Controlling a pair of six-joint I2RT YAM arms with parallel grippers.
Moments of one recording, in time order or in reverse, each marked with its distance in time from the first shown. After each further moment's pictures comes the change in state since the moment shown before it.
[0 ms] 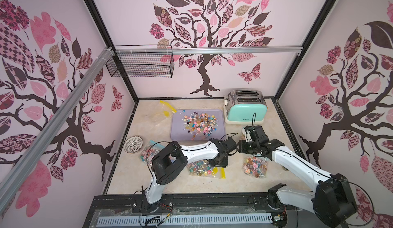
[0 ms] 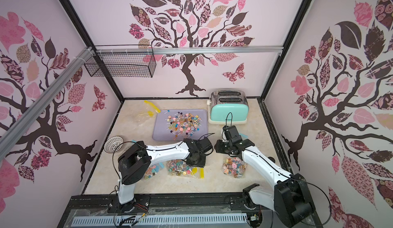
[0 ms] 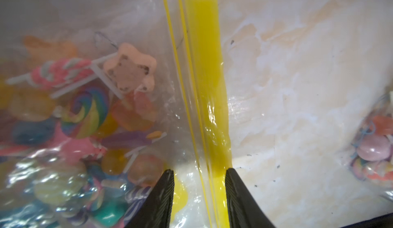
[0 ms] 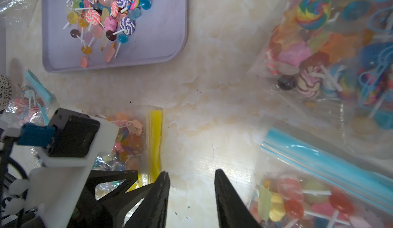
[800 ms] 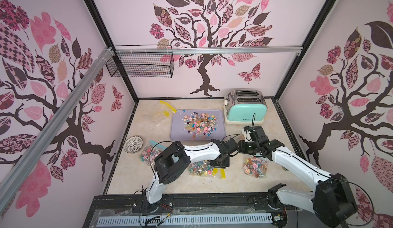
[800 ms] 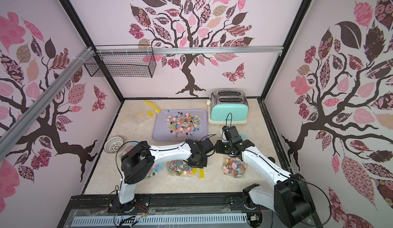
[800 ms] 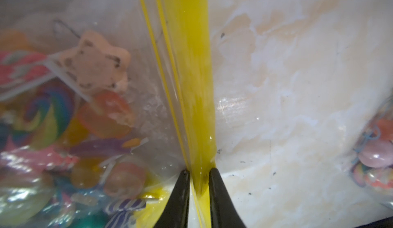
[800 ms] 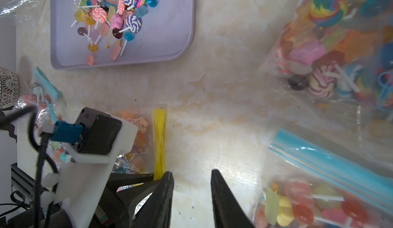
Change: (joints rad) left arm -0.012 0.037 0.014 0.016 0.023 -0.017; right arm 0.000 0.000 -0.013 0.024 -0.028 0.000
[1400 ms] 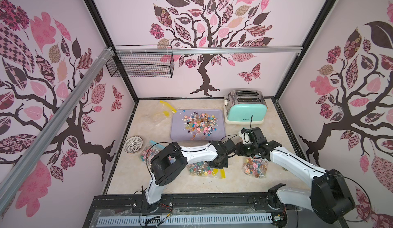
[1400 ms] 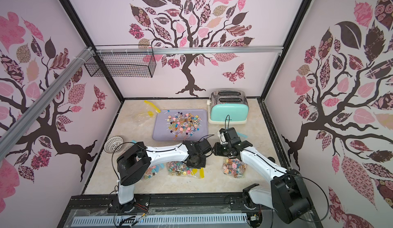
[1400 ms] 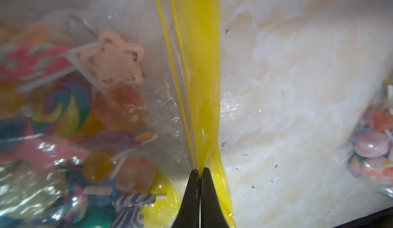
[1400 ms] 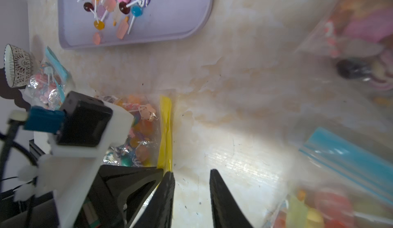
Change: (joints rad) left arm -0.001 -0.080 -0.107 0.090 0.003 0.000; right arm 0.000 0.054 -0.067 0.071 -0.153 -0.029
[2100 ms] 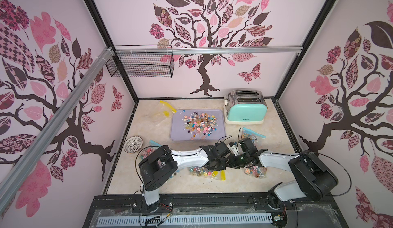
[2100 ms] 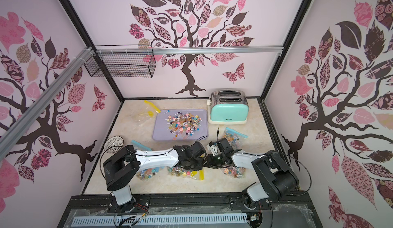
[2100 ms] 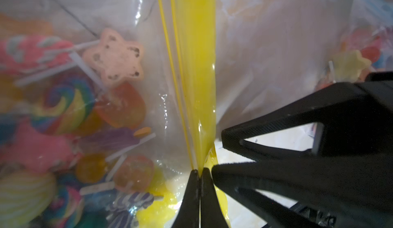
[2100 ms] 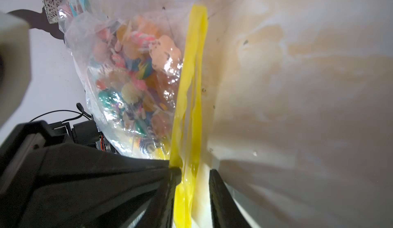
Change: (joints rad) left arm 0.000 -0.126 -0.209 0.247 0.065 0.007; right arm 0.103 0.231 -0.169 0.369 -0.307 0.104
